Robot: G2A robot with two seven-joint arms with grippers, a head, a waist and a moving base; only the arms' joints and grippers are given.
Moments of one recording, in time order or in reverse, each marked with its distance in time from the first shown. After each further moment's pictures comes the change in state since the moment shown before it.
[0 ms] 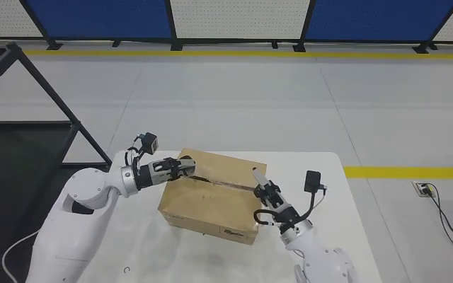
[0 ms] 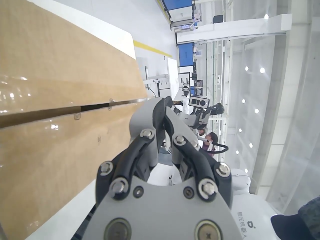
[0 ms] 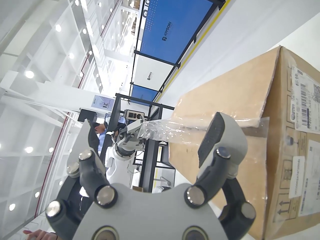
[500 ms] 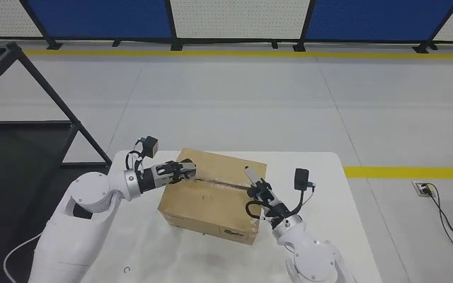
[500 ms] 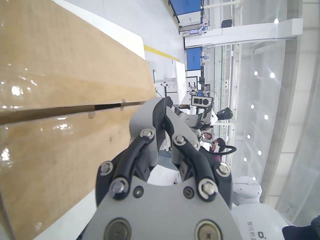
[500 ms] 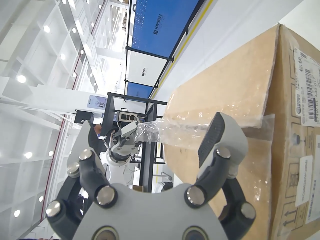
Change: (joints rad) left arm 0.029 0.005 0.010 -0.029 0.058 0.014 0.053; right arm 0.052 -0.011 -0.032 0.086 0.037 0.026 -0.017
